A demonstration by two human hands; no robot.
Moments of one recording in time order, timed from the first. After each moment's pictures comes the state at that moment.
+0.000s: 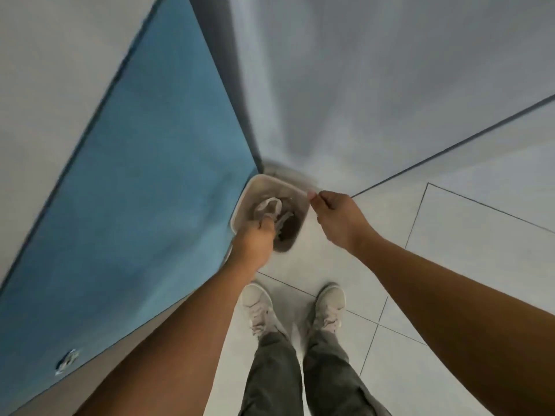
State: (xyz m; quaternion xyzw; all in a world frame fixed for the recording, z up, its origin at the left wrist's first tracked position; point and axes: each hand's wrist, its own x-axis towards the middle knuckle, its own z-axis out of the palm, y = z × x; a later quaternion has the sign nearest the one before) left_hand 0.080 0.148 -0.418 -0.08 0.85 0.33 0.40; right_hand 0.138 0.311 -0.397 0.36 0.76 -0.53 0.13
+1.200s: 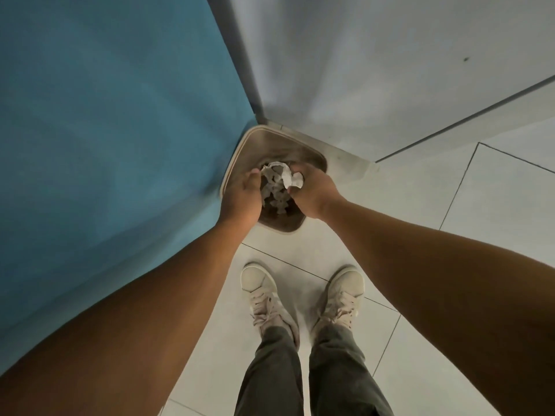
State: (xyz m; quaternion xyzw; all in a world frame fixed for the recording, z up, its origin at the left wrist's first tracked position) left_hand 0.050 0.140 -0.570 -0.09 0.85 0.37 0.36; right_hand 0.104 0.276 -0.574 0.33 0.79 -0.45 0.25
